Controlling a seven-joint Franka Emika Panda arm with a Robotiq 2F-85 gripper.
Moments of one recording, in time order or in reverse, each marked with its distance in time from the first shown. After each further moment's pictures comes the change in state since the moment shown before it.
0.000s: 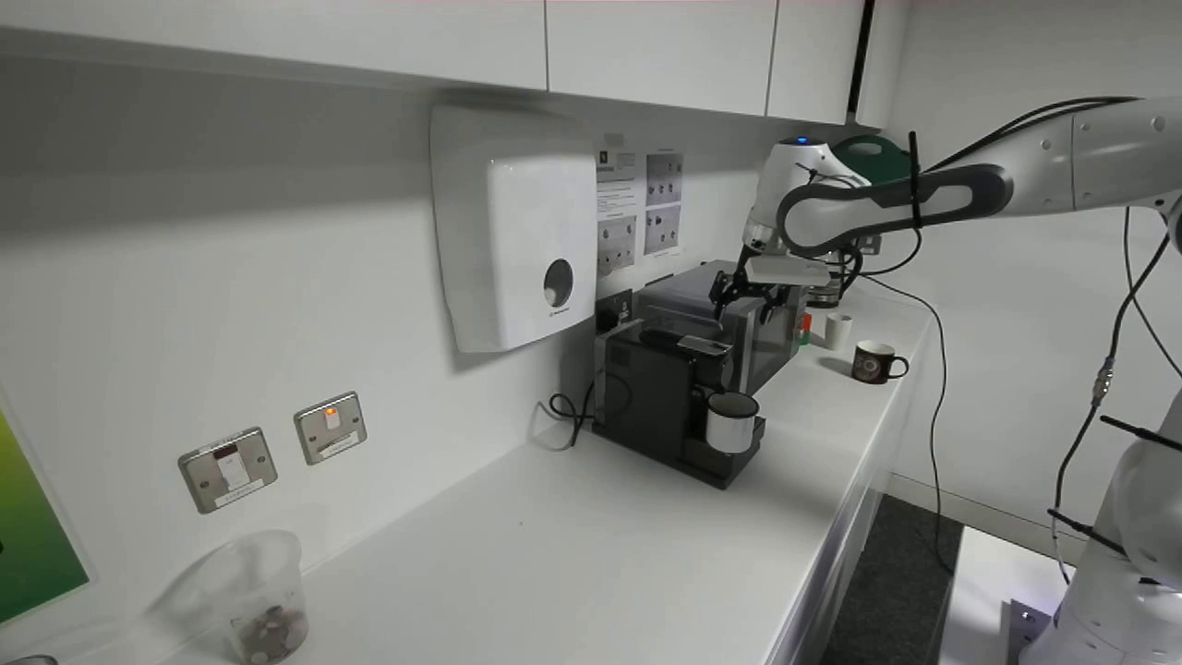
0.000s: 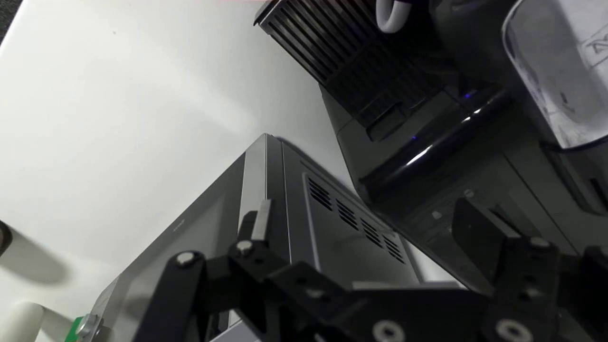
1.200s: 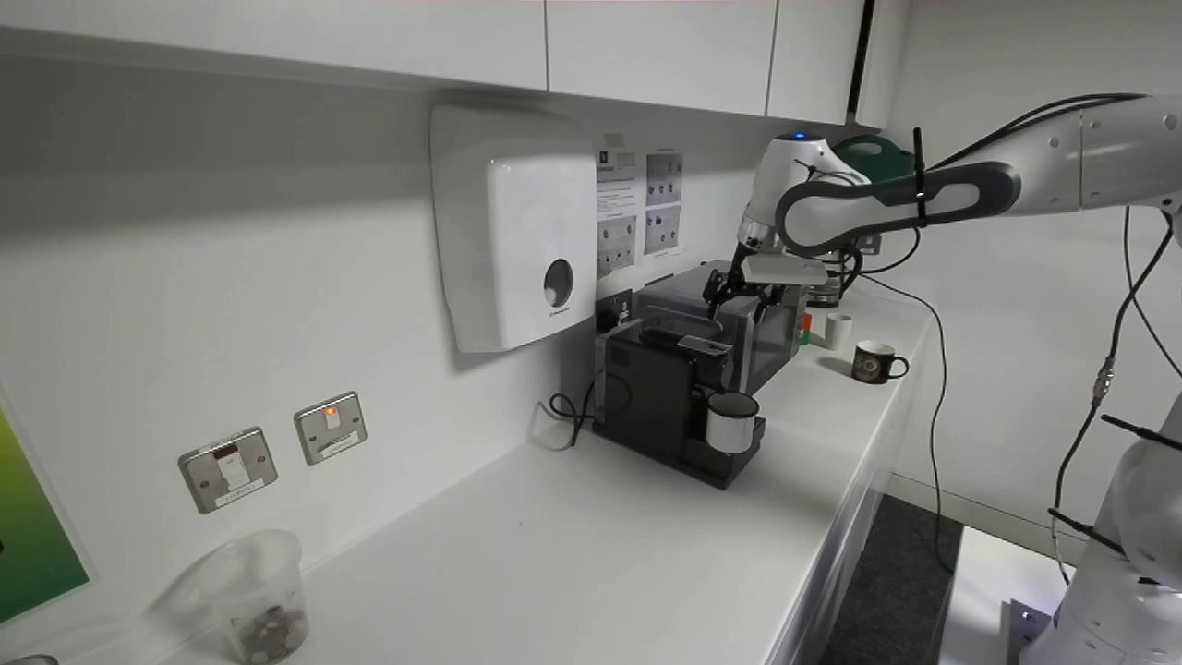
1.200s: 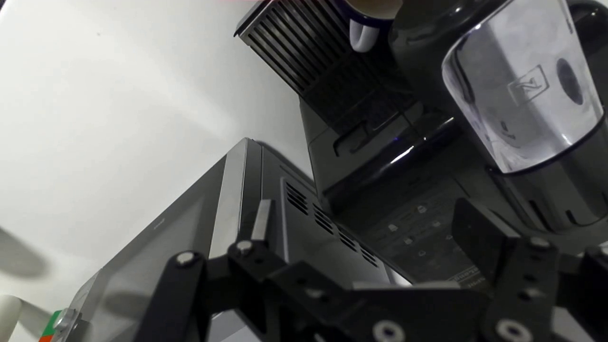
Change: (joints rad) arm -0.010 -0.011 0.051 0.001 0.002 0.000 -0.003
